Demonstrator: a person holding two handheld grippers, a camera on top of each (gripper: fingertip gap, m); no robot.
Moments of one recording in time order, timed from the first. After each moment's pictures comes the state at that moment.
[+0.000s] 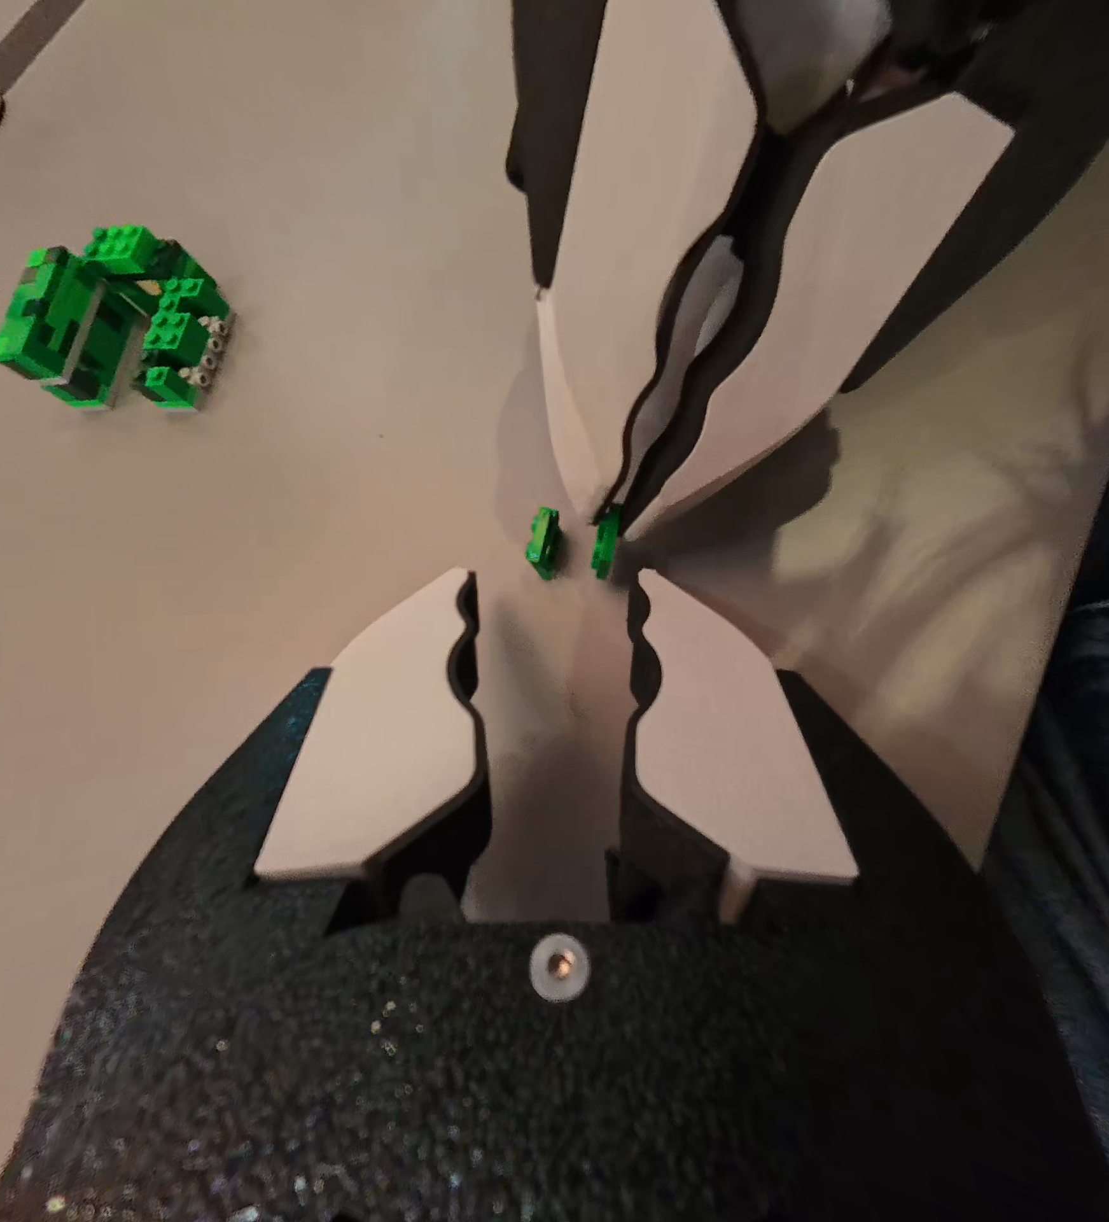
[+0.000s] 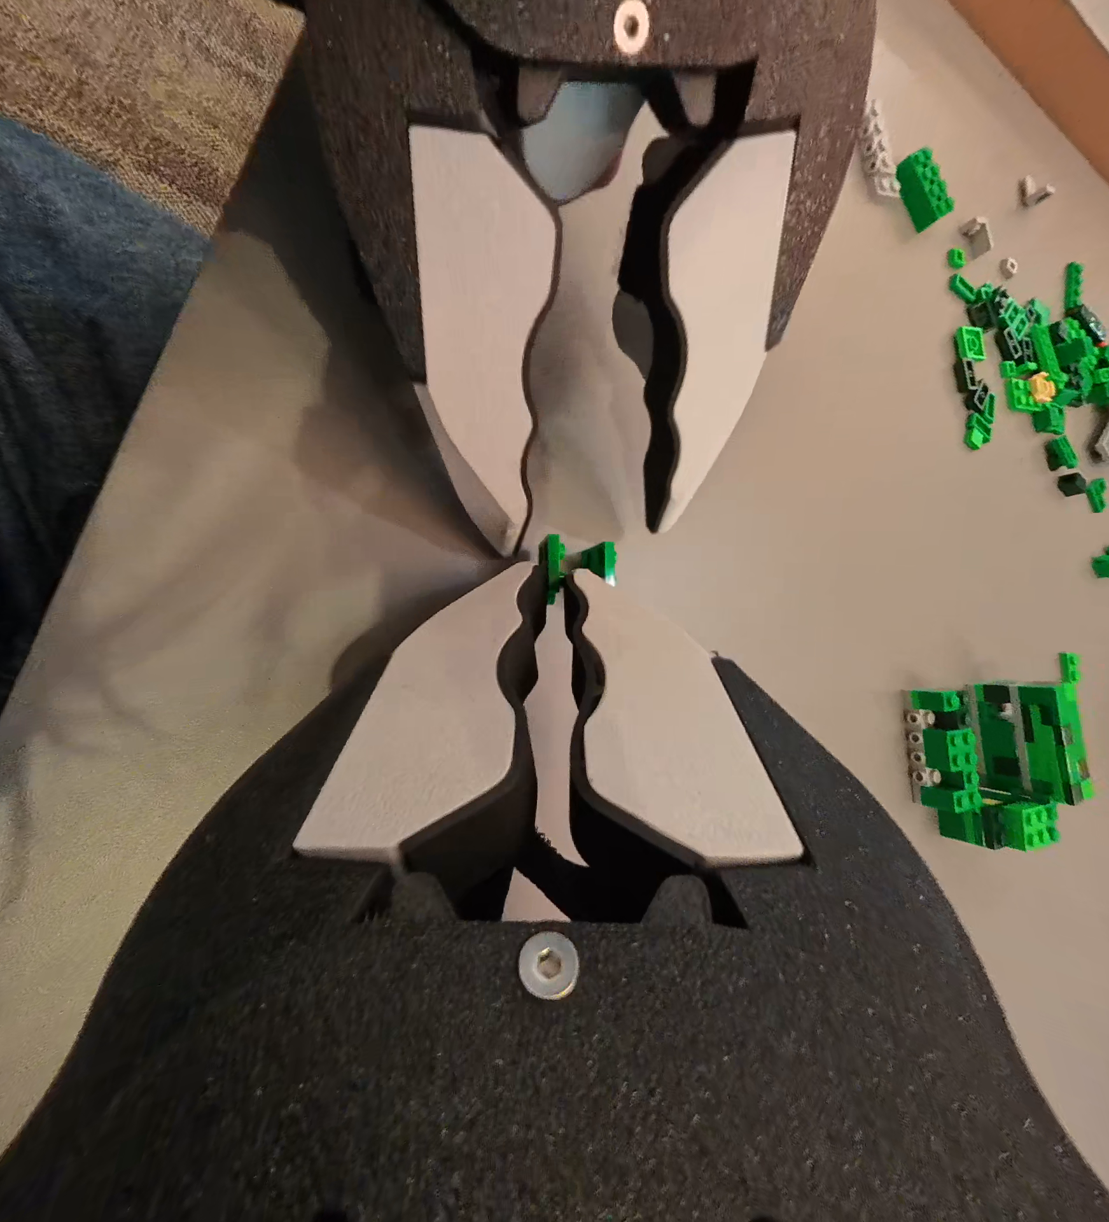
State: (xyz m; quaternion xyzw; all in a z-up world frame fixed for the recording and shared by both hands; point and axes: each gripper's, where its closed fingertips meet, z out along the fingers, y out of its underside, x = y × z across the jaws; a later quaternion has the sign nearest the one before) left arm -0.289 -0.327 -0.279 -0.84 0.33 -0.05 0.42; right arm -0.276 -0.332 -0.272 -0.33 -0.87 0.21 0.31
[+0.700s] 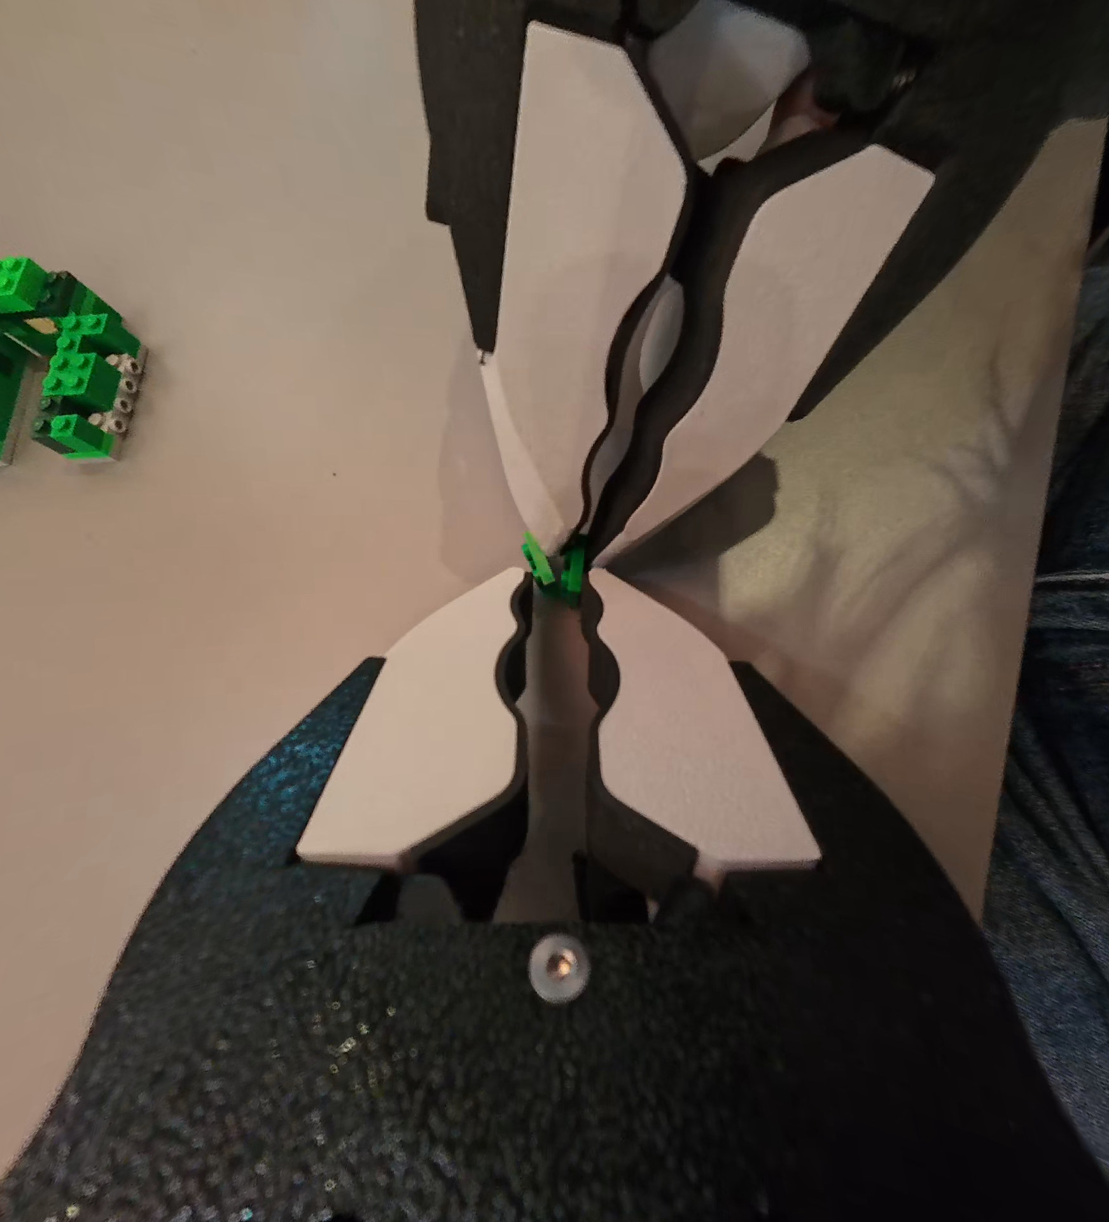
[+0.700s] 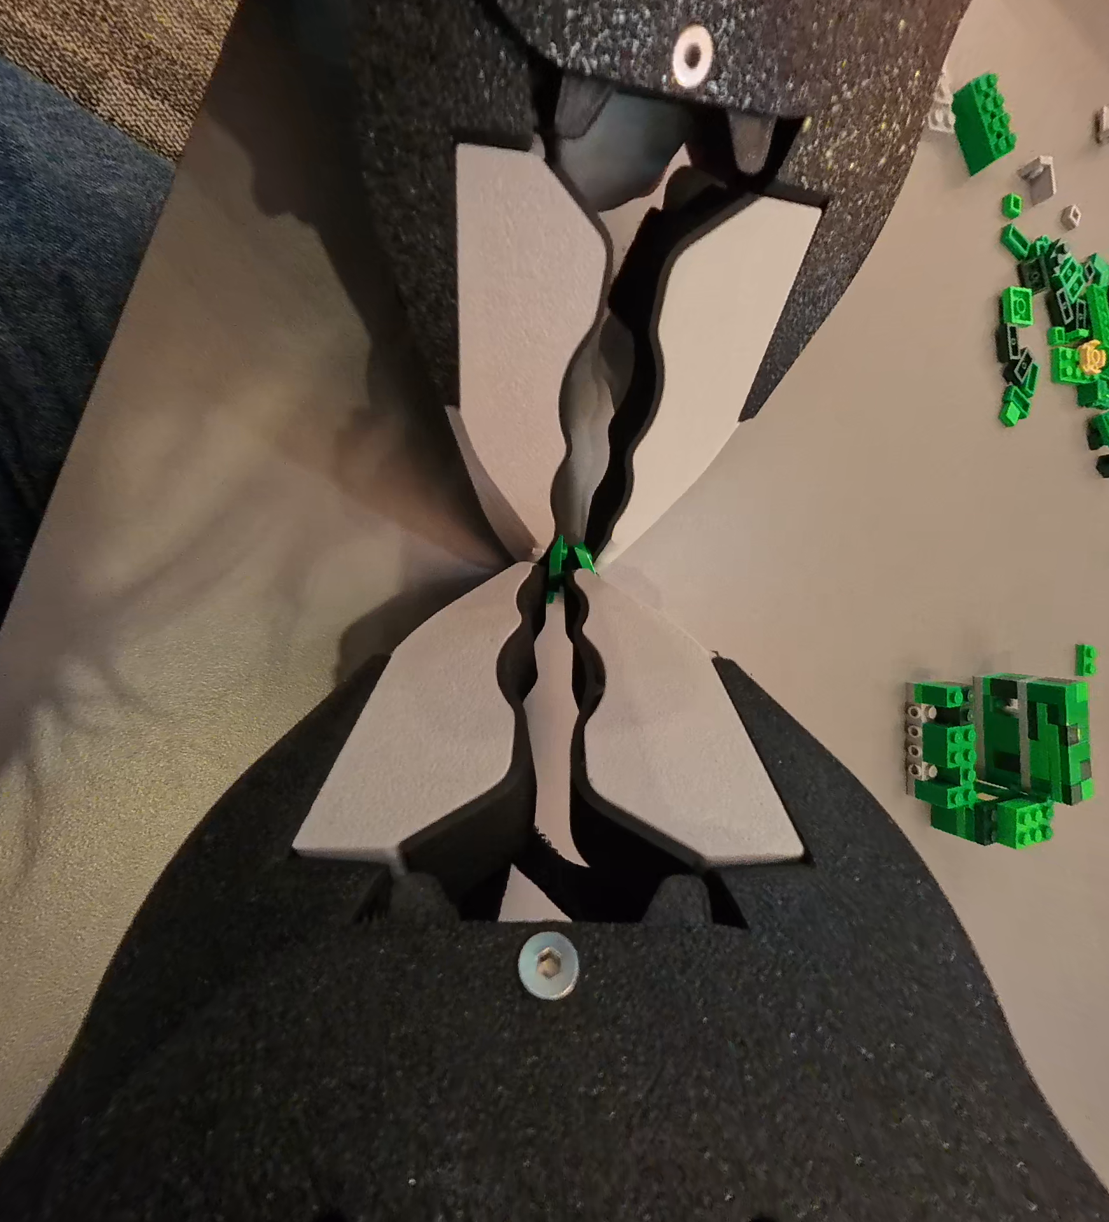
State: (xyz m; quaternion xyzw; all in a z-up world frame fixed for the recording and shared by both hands) left arm -0.279 -0.322 -0.283 -0.83 0.38 -0.10 0.40; right arm -0.278 -0.327 -0.277 -0.33 -0.88 0.18 0.28
